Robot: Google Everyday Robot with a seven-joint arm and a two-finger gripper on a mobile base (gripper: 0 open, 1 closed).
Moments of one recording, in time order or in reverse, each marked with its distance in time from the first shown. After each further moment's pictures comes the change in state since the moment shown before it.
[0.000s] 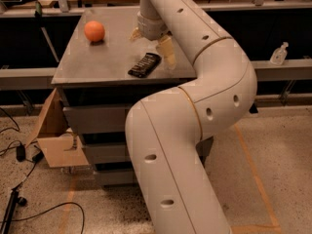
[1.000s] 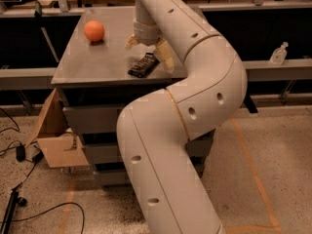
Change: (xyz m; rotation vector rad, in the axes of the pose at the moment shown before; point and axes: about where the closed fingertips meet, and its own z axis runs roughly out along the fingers) arm -0.013 0.001 0.019 -0.060 -0.037 -0.102
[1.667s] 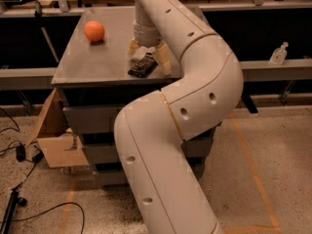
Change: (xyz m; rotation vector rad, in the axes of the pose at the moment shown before) arm -0.003 0.003 0.007 -0.023 -0.017 -0.029
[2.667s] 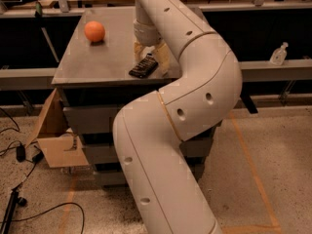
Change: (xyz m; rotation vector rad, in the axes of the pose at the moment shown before) arm 0.002 0.005 0.003 -0.019 0.000 -0.004
